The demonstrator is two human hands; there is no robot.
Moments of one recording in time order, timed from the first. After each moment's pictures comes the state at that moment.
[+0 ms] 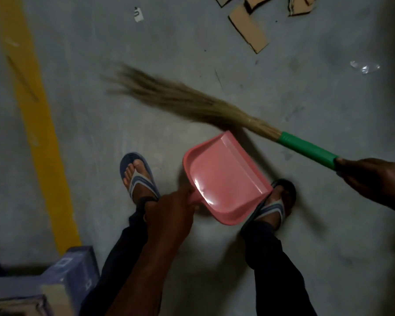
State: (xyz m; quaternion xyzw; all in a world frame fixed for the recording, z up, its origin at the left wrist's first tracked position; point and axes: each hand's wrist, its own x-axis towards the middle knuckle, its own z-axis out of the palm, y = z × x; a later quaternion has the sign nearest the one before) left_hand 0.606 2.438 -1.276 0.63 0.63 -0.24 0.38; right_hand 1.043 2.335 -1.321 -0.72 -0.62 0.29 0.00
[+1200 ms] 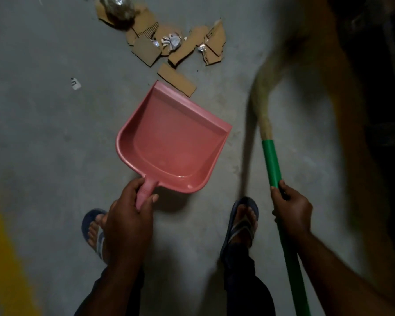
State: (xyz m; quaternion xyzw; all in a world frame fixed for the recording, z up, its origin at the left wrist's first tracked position) left_hand 0.640 2.503 -1.275 0.63 0.67 0.03 0.39; right_hand 0.921 2.331 -1.305 -0.94 0.00 0.26 0.23
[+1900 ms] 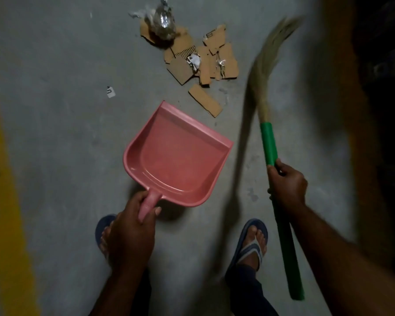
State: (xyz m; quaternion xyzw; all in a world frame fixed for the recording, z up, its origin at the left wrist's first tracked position) left_hand 0.598 2.536 -1.284 0.58 0.73 0.00 0.37; right_hand 0.925 2.478 -1.305 -0.94 -0.08 0.26 0.20
